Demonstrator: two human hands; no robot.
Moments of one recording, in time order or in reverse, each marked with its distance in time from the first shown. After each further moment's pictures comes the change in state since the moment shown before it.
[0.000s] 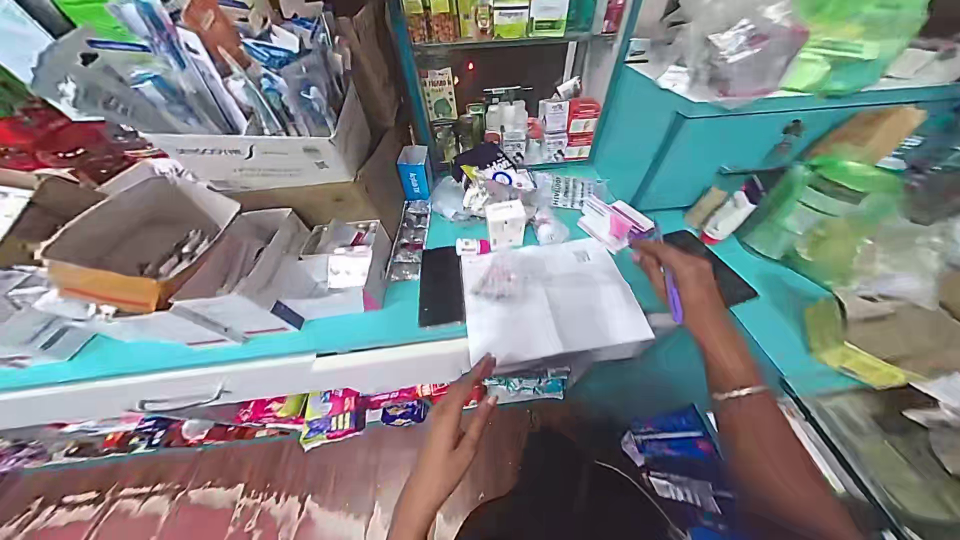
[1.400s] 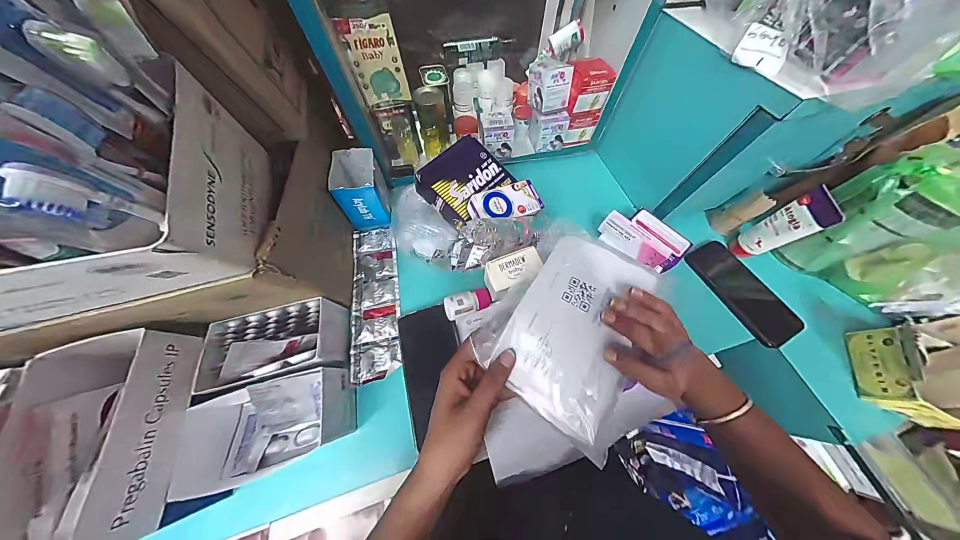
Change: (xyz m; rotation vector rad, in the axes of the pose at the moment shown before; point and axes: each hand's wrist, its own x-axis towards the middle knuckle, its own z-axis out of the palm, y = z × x) left_hand 0.188 -0.003 -0.033 -0.890 -0.030 -0.449; right_hand 0.053 -0.028 0.082 -0.005 0.096 -0.726
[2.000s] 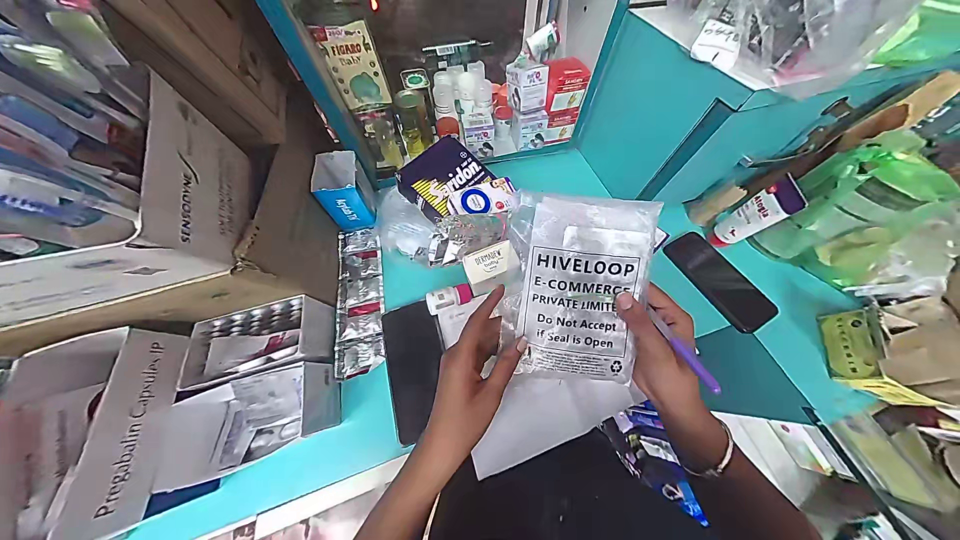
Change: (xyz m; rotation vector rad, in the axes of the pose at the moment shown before) left_hand 0.018 -0.007 0.019 0.544 -0.137 0.351; right_hand 0.015 -0.043 -0.011 0.837 0.582 1.161
